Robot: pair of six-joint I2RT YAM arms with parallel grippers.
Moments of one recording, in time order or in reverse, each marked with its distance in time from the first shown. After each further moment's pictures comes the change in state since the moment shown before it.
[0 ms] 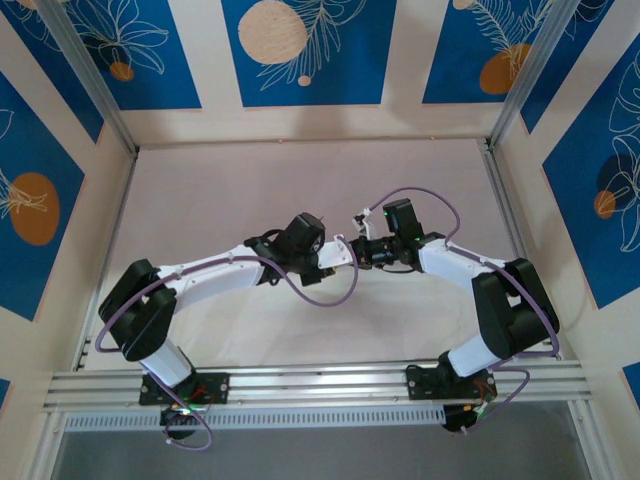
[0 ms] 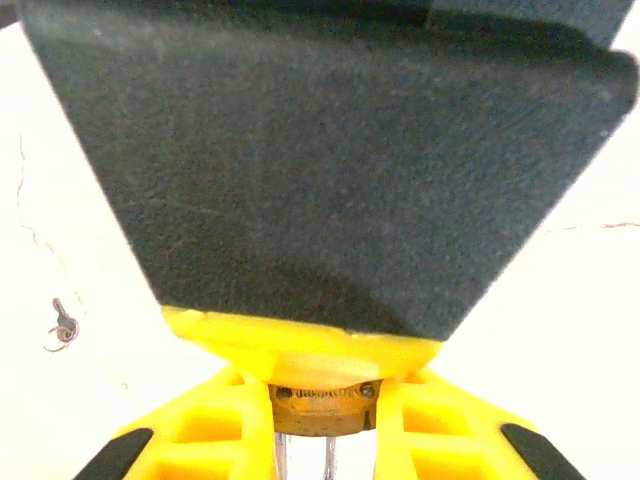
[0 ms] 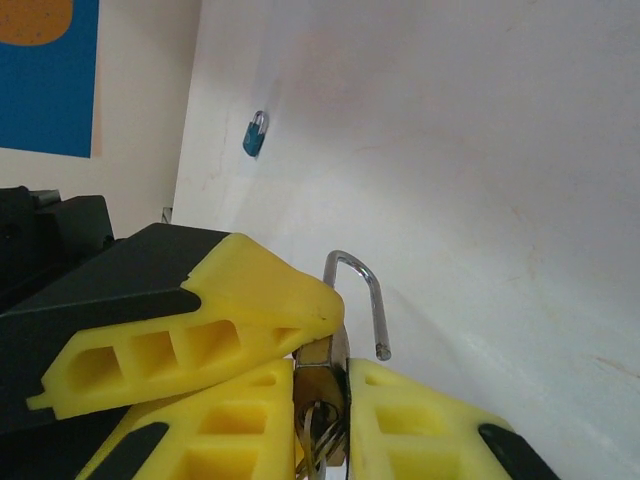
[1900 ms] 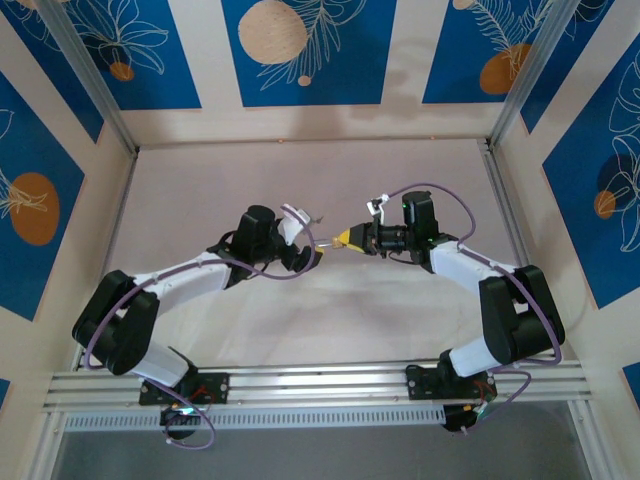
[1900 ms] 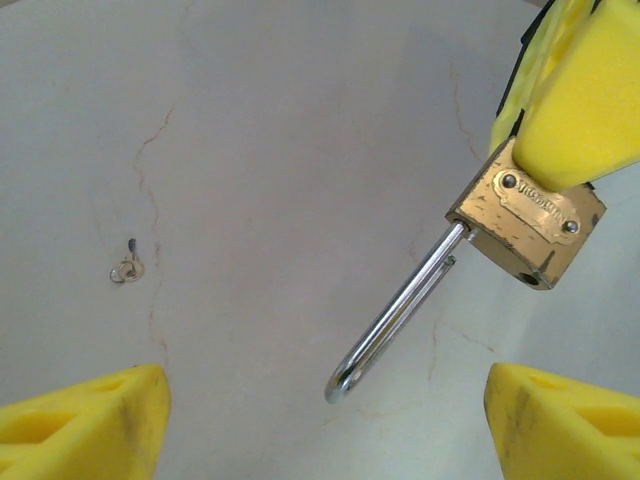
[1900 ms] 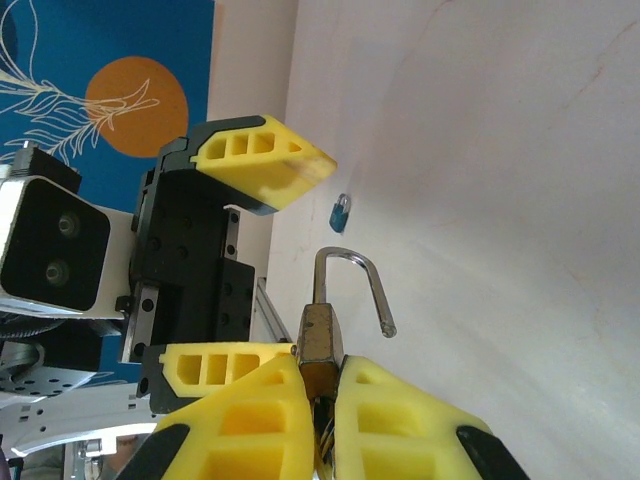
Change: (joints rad) left arm 0.247 -0.129 -0.272 0.447 0.235 -0.465; right arm -0.105 -0.044 -0.043 0.270 -0.109 0.329
